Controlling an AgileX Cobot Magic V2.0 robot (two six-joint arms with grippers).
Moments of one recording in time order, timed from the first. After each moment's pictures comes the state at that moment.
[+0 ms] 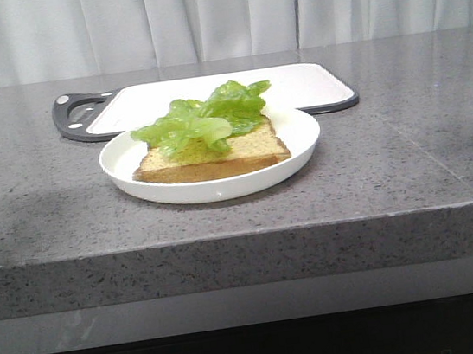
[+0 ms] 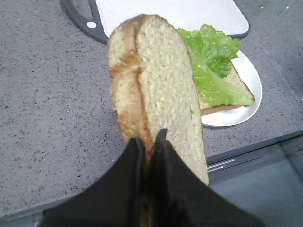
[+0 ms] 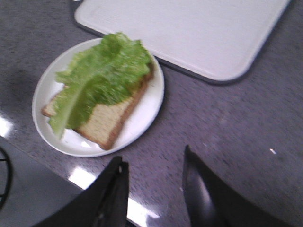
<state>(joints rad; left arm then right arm) -0.42 0.72 -0.88 -0.12 0.90 -0.13 0.22 1.11 -1.16 0.33 0.91 -0.22</state>
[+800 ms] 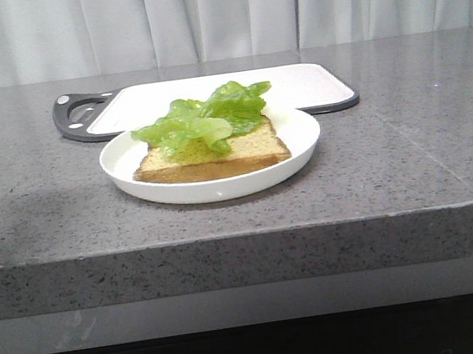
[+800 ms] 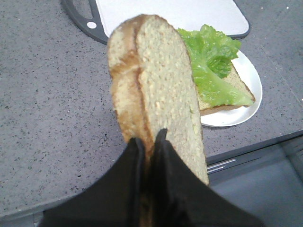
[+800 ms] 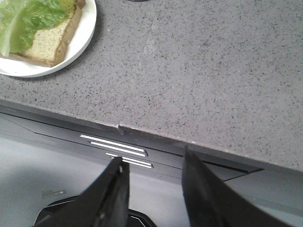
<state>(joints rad) -0.42 0.72 -0.88 -0.12 0.89 -0.13 0.22 0.65 -0.89 0.09 1.08 0.04</state>
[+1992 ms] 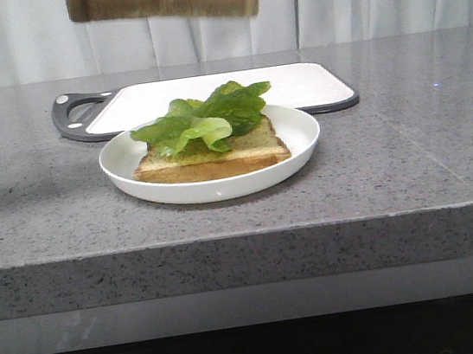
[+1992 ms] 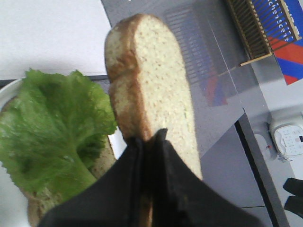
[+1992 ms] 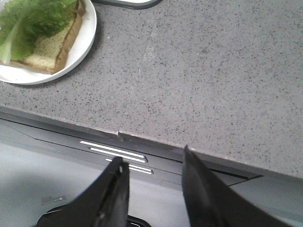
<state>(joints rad) -0.17 1.51 -1.12 -1.35 1.00 0.72 0.22 0.65 -0.89 0.09 1.06 0.04</state>
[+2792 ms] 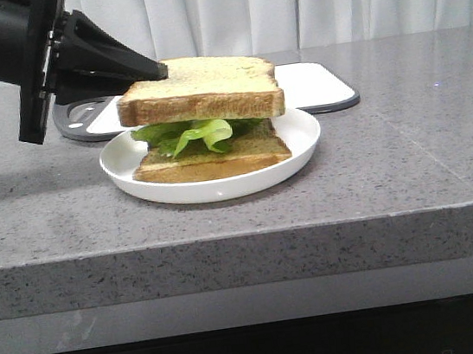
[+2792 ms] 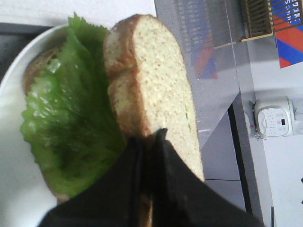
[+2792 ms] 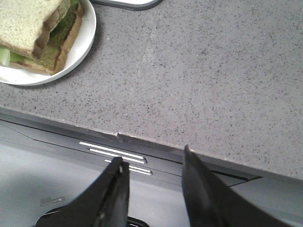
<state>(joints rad) -0.17 1.76 -1.12 -1.43 1.10 0.81 0.22 0.65 -0.89 0.09 1.05 0.04</state>
